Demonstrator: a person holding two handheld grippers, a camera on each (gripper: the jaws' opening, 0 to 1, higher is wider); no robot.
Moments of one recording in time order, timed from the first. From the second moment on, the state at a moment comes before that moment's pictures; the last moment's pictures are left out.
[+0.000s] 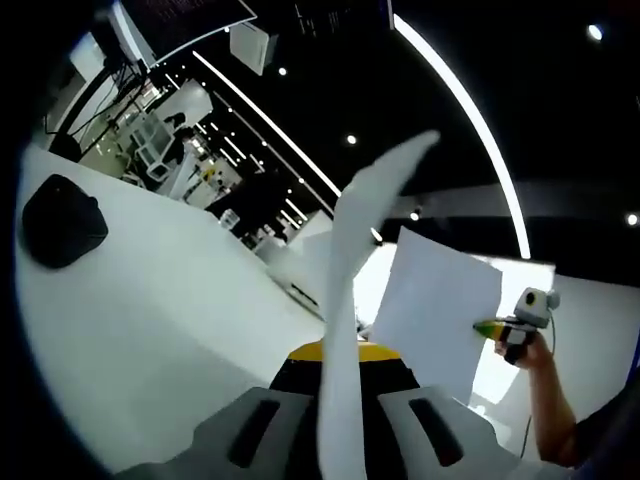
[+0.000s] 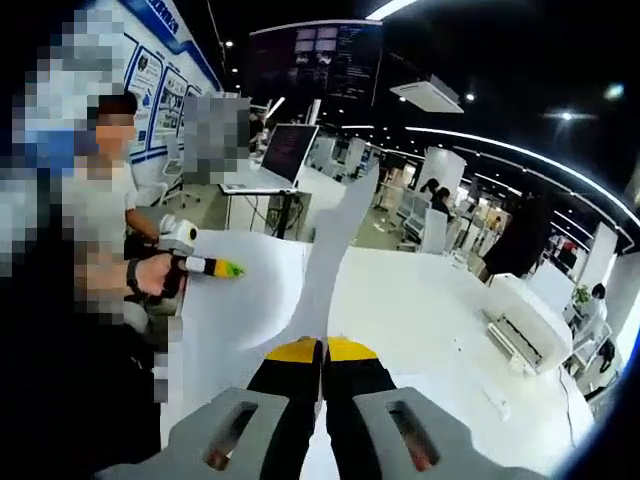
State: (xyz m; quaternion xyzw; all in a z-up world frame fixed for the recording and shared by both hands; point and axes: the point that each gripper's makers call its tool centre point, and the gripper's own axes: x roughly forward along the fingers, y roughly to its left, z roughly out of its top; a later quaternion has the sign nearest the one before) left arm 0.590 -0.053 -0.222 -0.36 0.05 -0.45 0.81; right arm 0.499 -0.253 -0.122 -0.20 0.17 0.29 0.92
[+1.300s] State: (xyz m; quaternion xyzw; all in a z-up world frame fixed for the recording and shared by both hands) left arm 0.584 -0.058 -0.222 -0.34 0.04 -0.48 0.81; right arm 0.554 -0.234 -0.145 -0.06 0.13 0.55 0.83
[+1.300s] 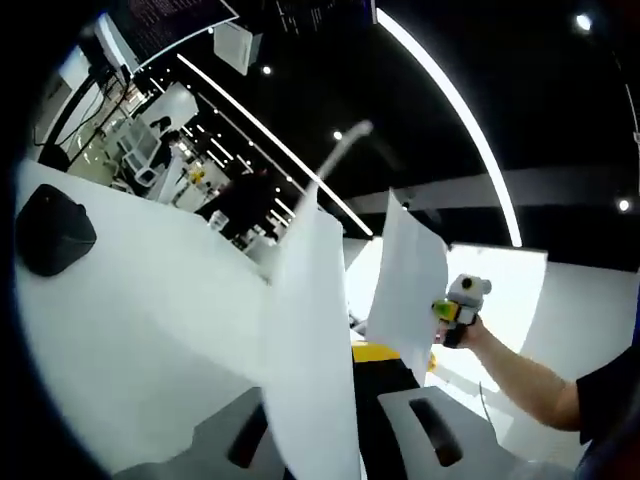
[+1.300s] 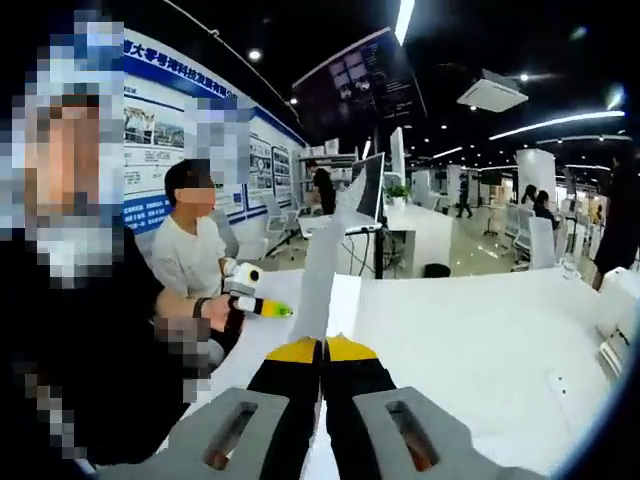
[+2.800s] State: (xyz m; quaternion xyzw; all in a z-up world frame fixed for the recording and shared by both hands) left arm 0.582 -0.061 -0.218 -0.35 0.04 -0.50 0.79; right arm 0.591 -0.159 -0.203 -0.07 0.16 0.58 0.80
